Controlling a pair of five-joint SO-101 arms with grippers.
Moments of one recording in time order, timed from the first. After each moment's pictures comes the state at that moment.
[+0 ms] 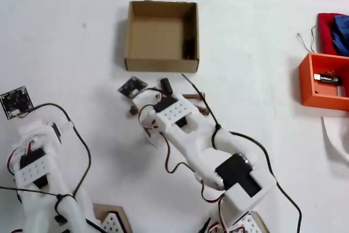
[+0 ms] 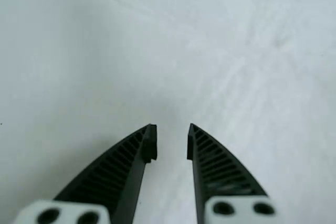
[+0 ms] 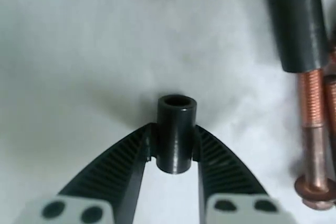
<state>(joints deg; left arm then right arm) -42.0 -42.1 78.3 22.0 -4.6 -40.4 8.6 27.5 56.1 13.4</state>
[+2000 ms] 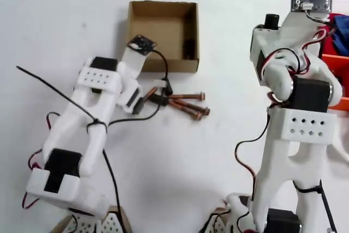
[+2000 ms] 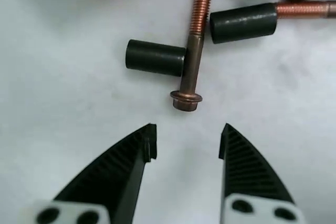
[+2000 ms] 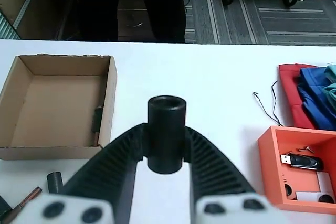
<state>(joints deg) 3.2 3.2 15.5 71.7 -17.5 2.2 -25.5 -3.7 68.7 4.3</state>
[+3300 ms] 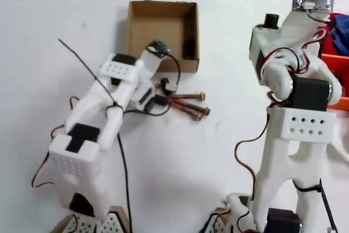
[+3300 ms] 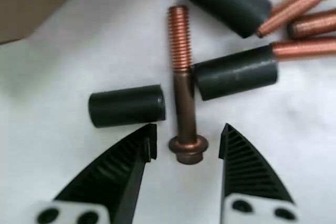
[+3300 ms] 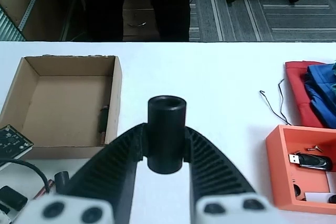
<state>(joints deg) 6.1 22.4 4.0 66.9 -19.7 0.9 -25.2 -3.7 68.7 3.6</state>
